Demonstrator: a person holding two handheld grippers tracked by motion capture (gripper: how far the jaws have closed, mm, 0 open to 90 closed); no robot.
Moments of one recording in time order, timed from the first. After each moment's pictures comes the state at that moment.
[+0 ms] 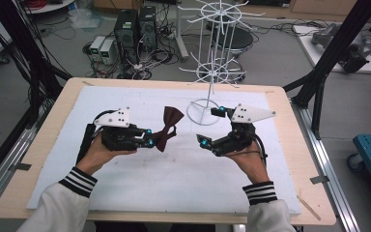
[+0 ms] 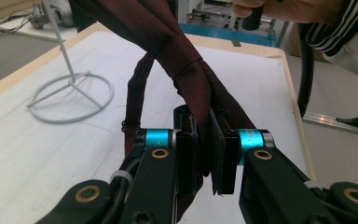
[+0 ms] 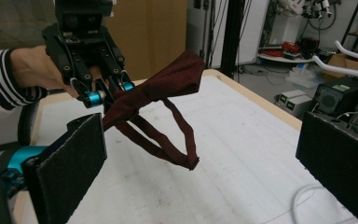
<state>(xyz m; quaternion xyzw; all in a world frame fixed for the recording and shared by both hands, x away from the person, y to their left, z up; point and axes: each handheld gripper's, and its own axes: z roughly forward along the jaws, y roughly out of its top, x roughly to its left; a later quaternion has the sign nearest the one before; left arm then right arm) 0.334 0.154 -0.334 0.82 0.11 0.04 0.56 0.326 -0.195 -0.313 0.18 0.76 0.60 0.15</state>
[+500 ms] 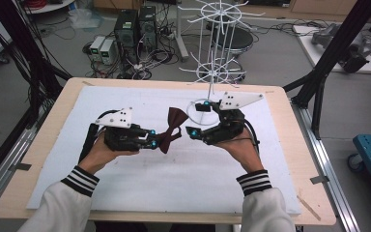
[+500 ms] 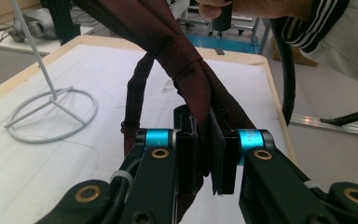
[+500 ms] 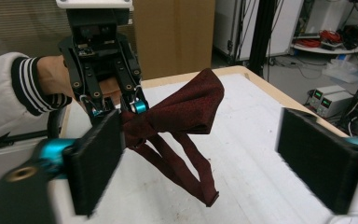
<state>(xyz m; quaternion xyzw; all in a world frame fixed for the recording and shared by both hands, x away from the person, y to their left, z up) 0.334 0.149 -0.332 0.81 0.08 0.03 0.58 0.346 -0.172 -0.295 0.15 0.79 0.59 0.09</state>
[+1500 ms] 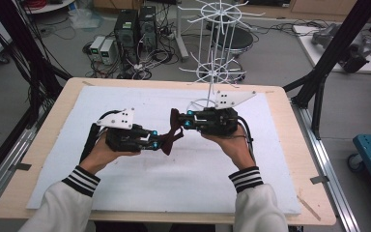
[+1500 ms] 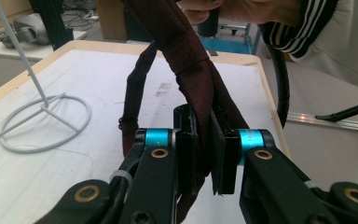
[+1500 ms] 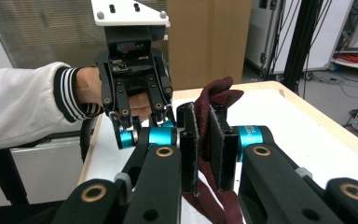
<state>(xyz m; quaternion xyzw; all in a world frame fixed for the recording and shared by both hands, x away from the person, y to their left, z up) 0.333 0.144 -0.332 0.81 0.07 0.03 0.58 0.351 -0.159 -0.293 0.09 0.78 0.62 0.04</state>
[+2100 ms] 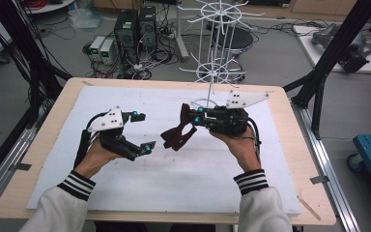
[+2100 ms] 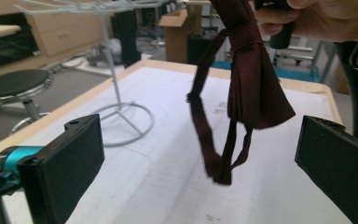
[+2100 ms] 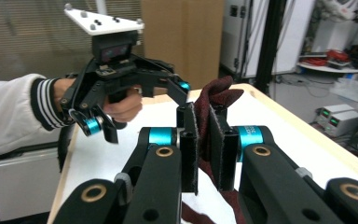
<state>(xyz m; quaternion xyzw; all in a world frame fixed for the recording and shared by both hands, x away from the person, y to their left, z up) 0.330 0.169 -0.346 0.76 0.15 0.15 0.61 0.346 -0.182 -0.291 0.13 0.76 0.63 0.09</state>
